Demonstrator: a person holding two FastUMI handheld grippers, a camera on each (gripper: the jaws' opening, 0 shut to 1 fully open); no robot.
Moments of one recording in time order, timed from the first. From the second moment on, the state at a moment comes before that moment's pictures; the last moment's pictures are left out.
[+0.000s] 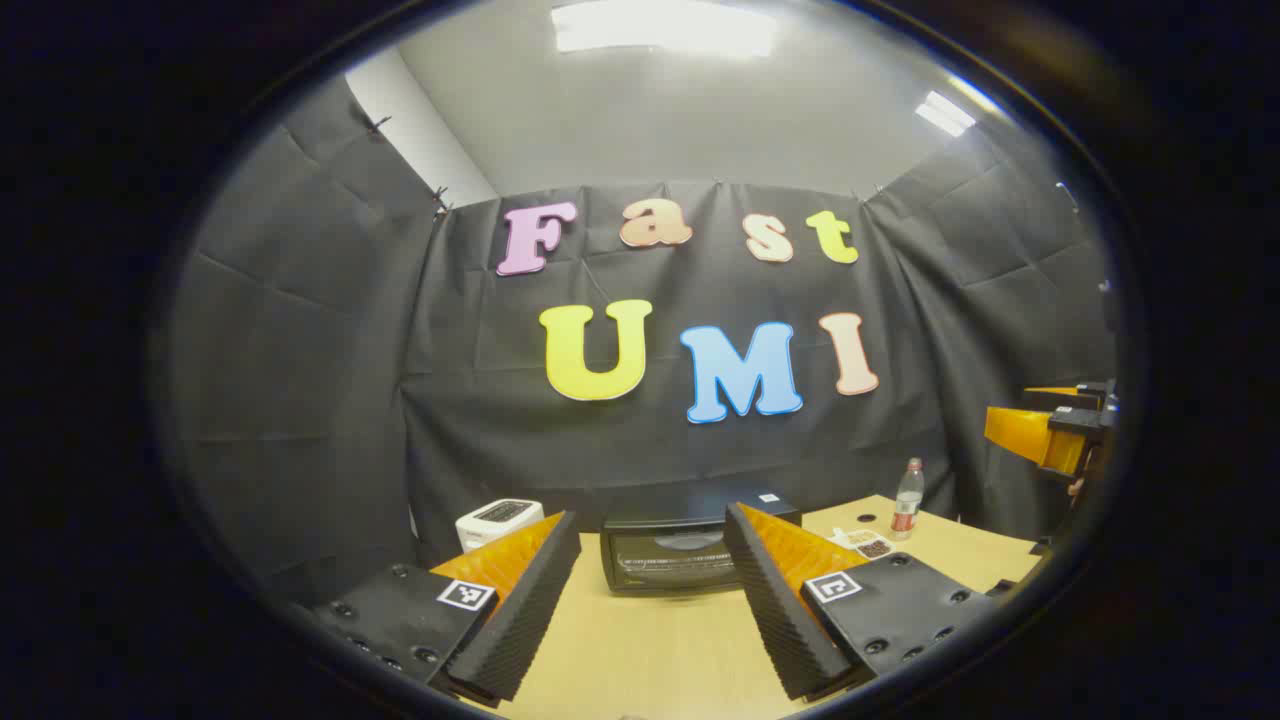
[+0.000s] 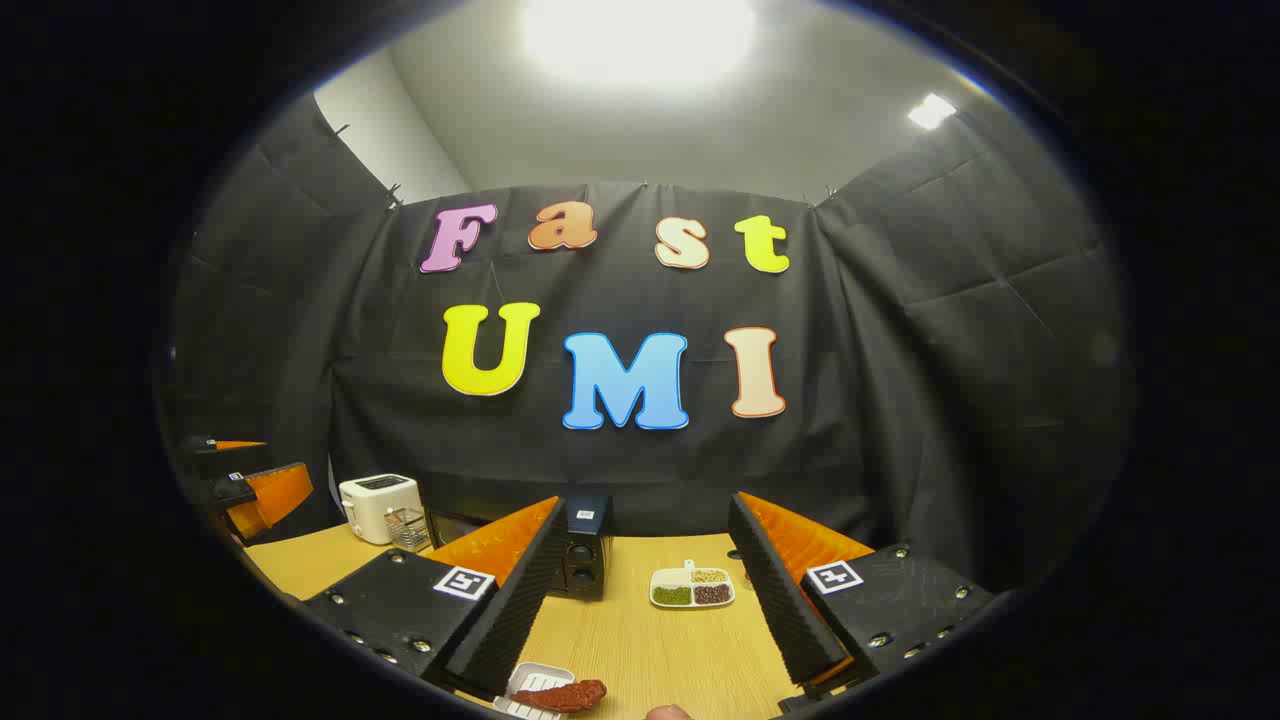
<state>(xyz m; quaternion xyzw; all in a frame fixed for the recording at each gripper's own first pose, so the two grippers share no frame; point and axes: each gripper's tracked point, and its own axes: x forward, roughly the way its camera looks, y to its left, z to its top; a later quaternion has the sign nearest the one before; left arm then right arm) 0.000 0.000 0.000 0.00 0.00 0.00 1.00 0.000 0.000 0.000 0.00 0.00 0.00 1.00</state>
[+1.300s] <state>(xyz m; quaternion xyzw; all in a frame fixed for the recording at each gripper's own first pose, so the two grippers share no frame) 0.033 -0.042 0.007 0.01 -0.02 0.01 1.00 -0.015 -0.021 -0.011 0.01 0.00 0.04 1.00</state>
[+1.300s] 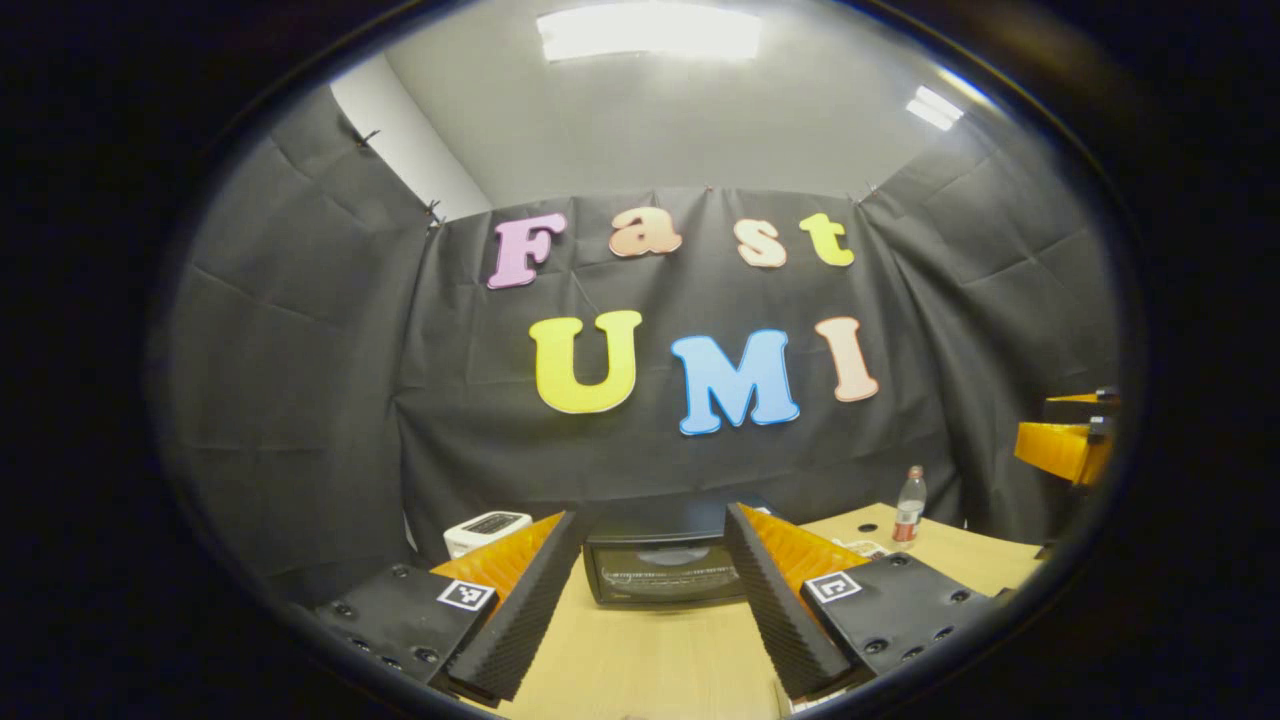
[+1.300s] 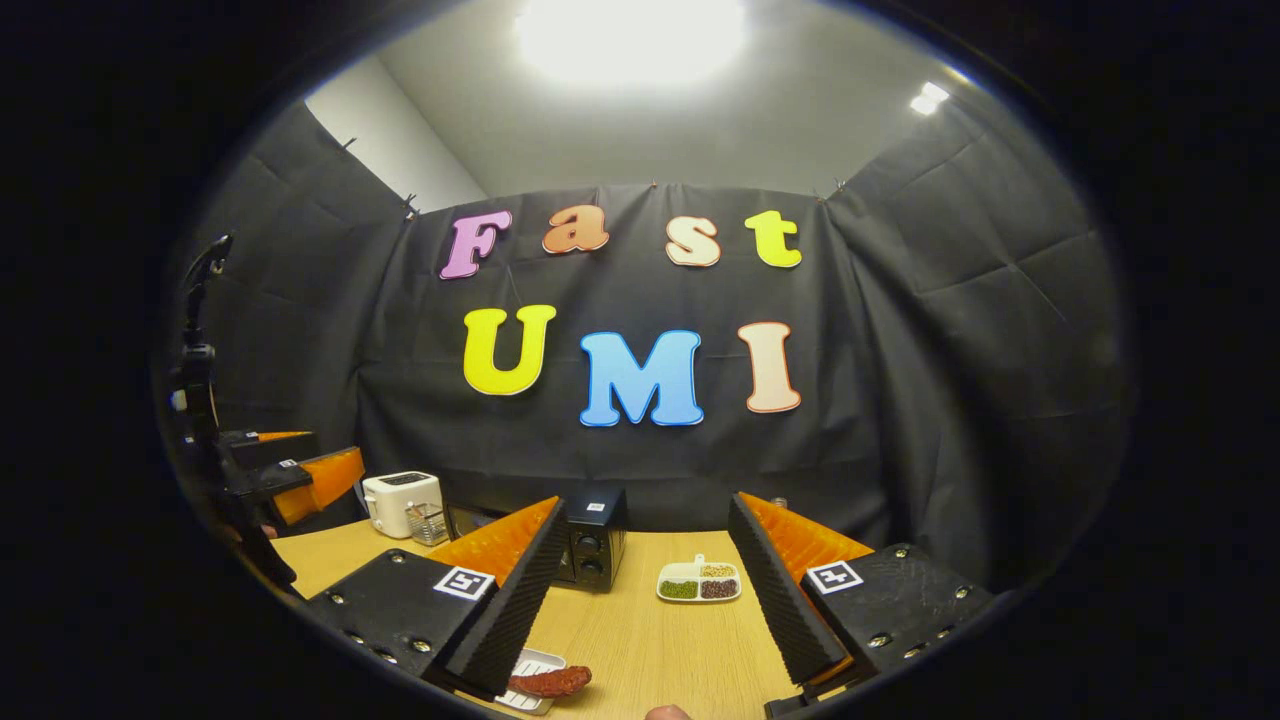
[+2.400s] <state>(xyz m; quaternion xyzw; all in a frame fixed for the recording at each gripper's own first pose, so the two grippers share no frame) 0.302 -0.067 -0.149 0.01 0.06 -0.06 1.00 0.035 -0.039 -0.009 -0.03 0.01 -0.12 0.99</state>
